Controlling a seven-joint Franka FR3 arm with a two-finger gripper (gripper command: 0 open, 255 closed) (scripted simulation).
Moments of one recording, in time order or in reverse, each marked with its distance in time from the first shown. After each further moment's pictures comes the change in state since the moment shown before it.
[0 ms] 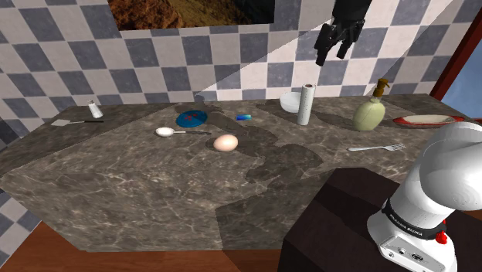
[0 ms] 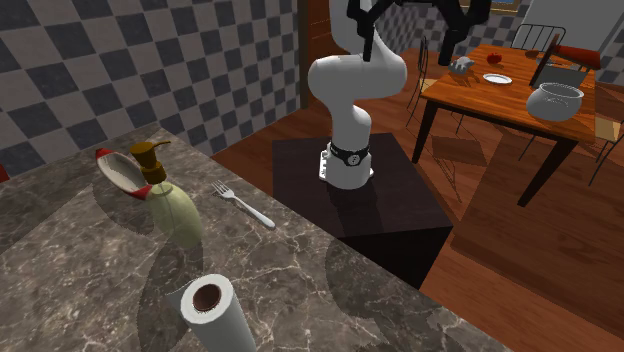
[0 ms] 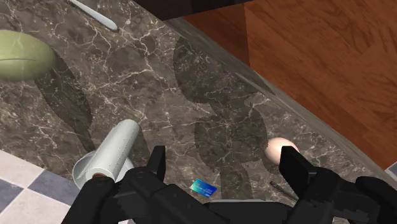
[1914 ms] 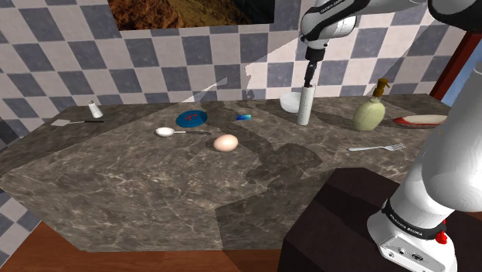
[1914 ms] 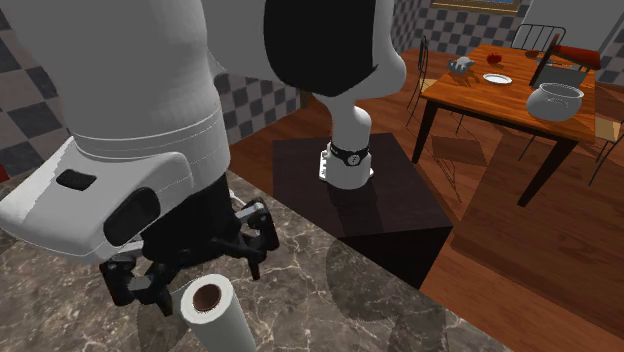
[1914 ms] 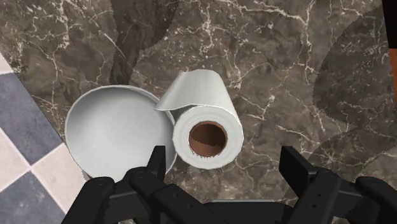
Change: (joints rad) arm 0.079 0.853 -0.556 0.317 0.151 0.426 -1.075
